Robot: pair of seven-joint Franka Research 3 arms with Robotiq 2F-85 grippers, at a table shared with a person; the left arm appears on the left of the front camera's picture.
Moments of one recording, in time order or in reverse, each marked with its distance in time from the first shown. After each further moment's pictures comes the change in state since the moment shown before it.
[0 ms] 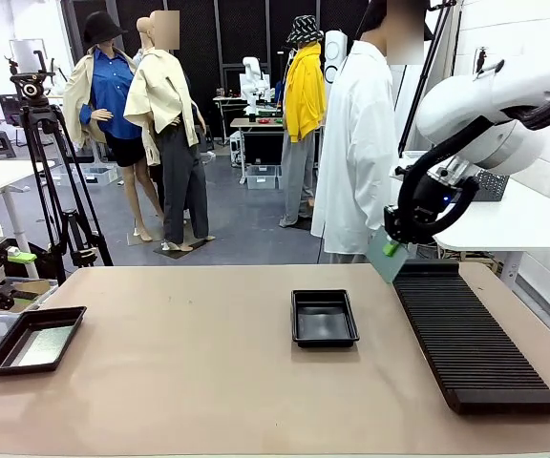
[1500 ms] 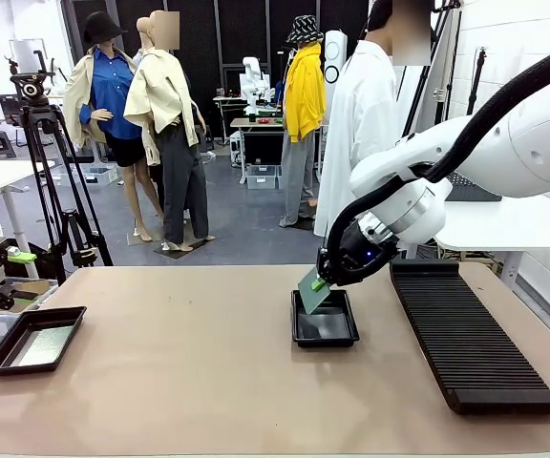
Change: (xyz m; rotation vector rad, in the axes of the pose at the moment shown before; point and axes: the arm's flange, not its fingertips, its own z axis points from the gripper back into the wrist) left arm 0.000 0.000 0.000 0.000 0.000 0.000; right arm 0.040 0.025 -0.172 0.236 -0.032 -0.107
